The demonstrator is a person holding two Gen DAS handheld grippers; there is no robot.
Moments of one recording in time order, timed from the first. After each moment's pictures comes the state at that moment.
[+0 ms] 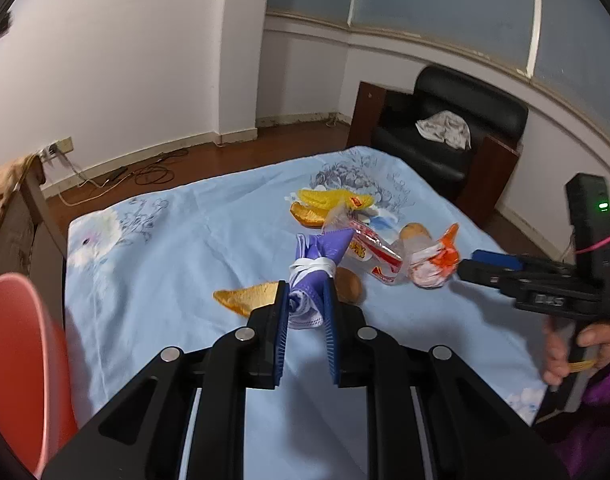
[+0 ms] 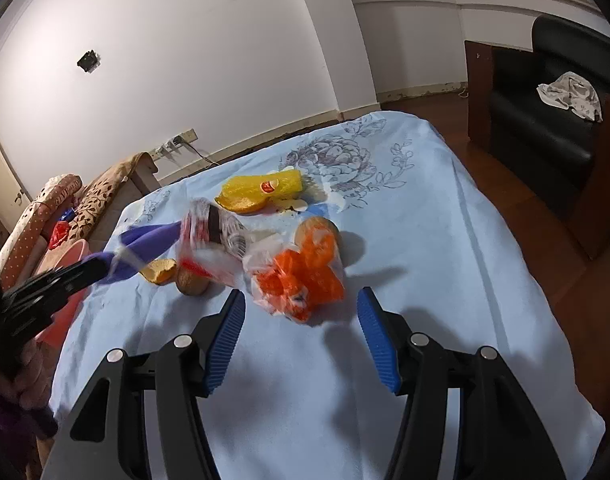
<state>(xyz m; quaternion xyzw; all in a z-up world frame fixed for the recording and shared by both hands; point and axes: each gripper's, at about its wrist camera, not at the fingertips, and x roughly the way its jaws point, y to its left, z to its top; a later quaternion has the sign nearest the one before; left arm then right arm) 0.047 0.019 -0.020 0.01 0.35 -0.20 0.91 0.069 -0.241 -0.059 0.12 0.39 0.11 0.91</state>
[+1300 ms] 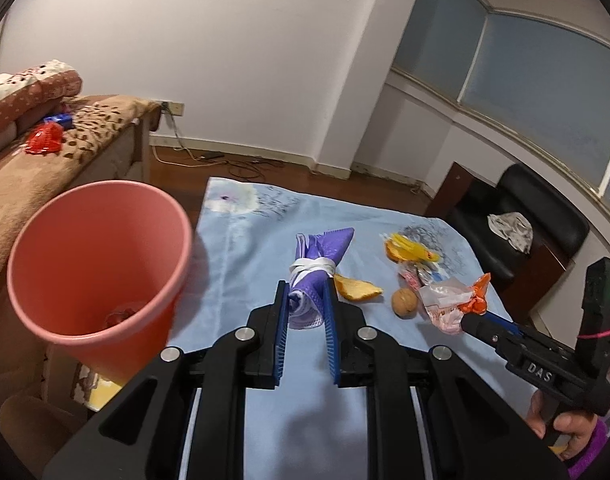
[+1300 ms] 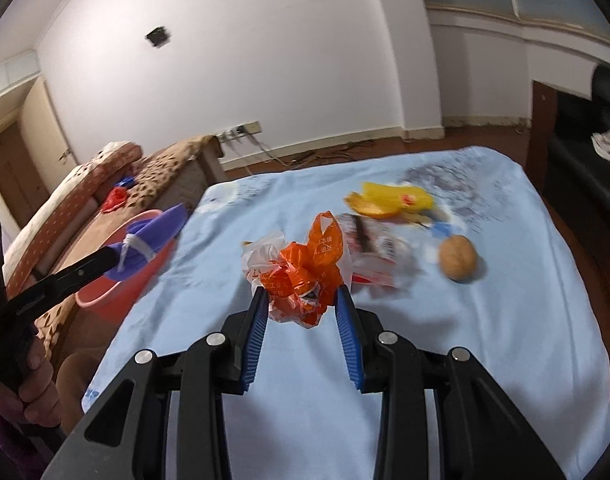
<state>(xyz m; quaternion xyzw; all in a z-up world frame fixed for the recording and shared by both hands) -0.033 0.099 0.009 -0.14 0.30 -0.02 0.94 0.032 -0.148 -0.020 0.06 0.36 0.21 0.91</state>
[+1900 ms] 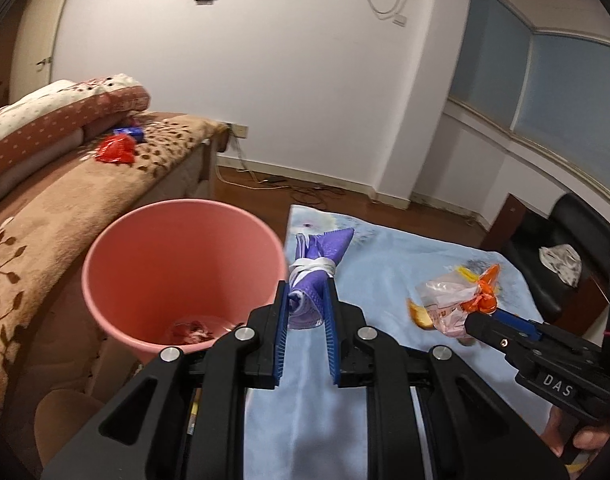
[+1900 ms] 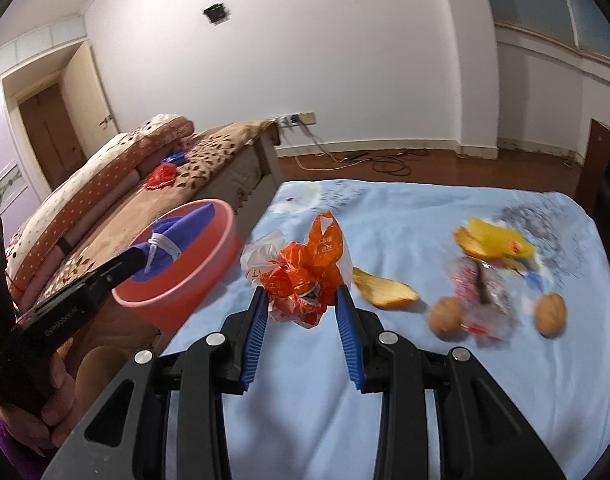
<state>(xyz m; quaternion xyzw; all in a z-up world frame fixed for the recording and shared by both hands) -0.054 0.141 0.013 -0.14 0.27 0.10 0.95 0.044 -0.052 0.000 0.01 0.35 0.29 0.89</state>
